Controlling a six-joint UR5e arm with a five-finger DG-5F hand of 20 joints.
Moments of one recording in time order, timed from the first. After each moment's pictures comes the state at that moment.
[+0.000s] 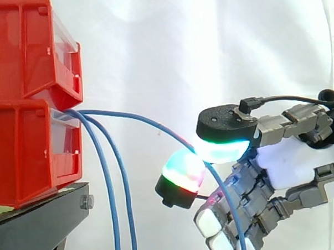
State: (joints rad) arm 0.10 -2.31 -1.09 -3.11 -1.41 -0.05
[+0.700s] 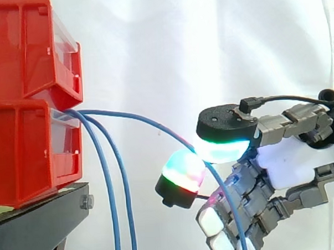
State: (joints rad) arm 0.10 -2.31 -1.09 -3.11 -1.41 -0.05
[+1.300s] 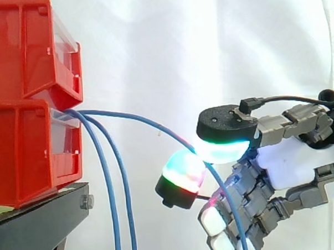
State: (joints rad) arm 0.10 -2.31 -1.09 -3.11 -1.41 -0.05
